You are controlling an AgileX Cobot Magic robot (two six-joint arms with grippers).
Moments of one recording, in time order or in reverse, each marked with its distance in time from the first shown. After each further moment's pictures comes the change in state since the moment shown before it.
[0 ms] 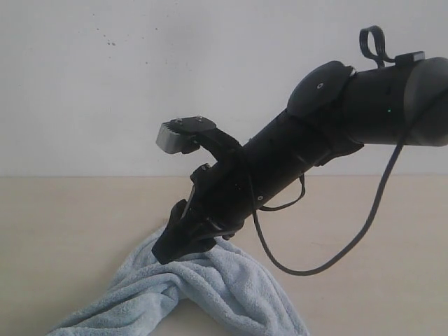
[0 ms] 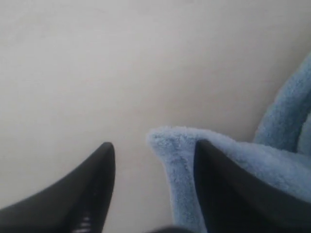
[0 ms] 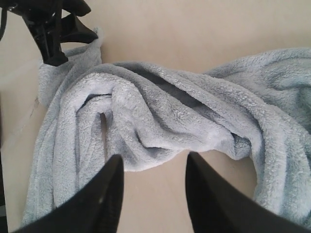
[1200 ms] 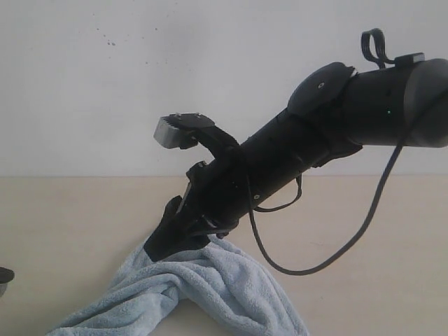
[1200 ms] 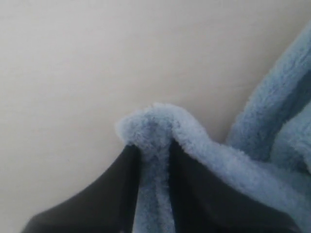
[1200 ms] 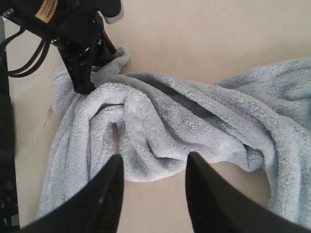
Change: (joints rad) left arm 0.007 0.180 -0.023 -0.152 -0.056 0.135; right arm 0.000 0.000 0.004 0.064 0.005 -0.028
